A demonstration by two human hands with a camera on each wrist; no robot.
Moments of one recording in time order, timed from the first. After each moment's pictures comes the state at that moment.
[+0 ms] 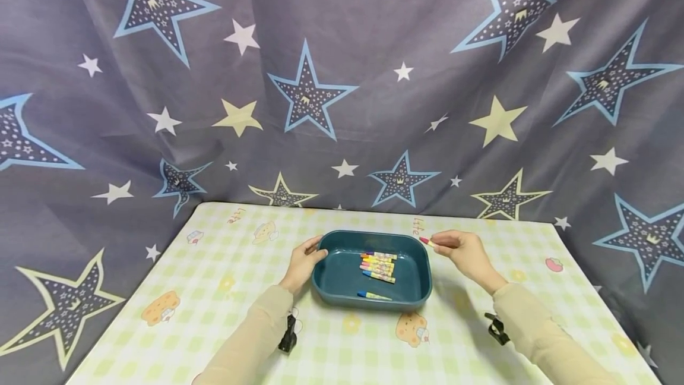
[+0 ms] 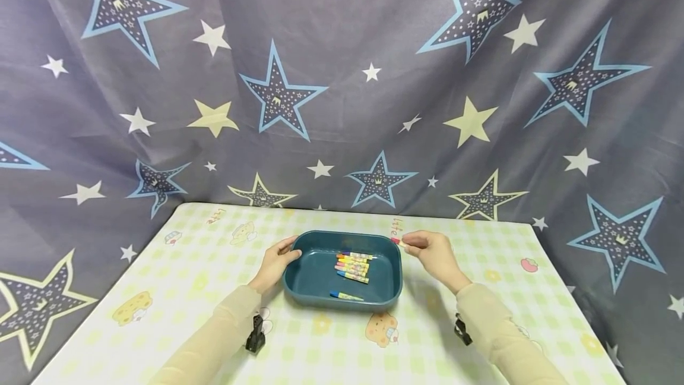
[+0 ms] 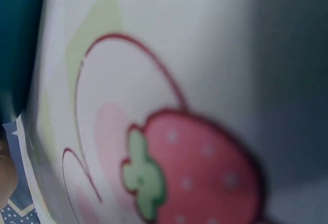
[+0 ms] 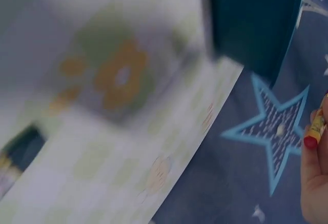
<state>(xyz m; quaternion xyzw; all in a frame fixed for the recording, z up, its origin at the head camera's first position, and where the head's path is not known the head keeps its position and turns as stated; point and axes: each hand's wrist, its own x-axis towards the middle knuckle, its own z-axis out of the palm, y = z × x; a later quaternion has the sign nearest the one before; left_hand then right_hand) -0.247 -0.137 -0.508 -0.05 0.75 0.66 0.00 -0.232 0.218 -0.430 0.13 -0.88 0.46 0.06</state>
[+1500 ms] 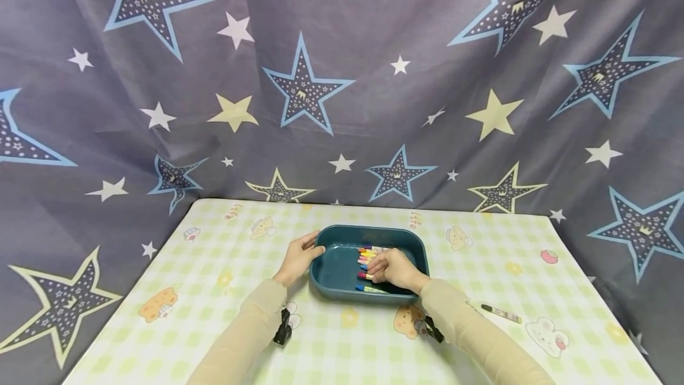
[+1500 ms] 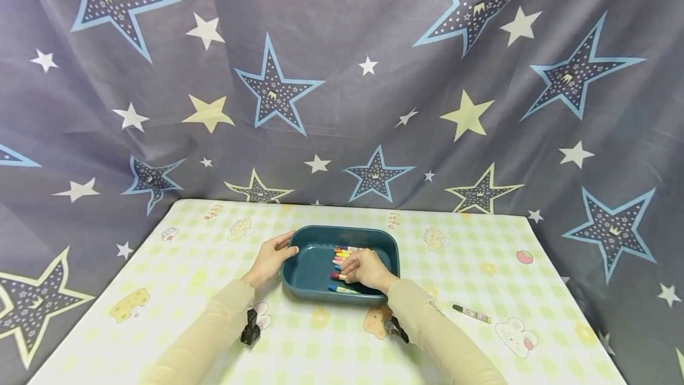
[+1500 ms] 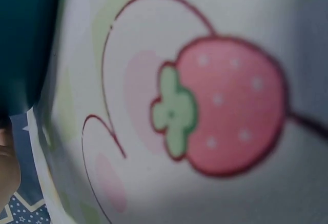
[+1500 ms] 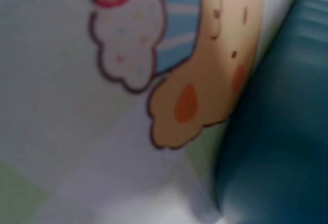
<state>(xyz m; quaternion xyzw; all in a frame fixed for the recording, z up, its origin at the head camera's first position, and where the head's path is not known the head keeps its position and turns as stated) -0.245 -0.142 -0.500 -0.01 0.78 0.63 0.01 -0.234 0.112 -0.488 0.19 -0.83 0.51 -0.16</state>
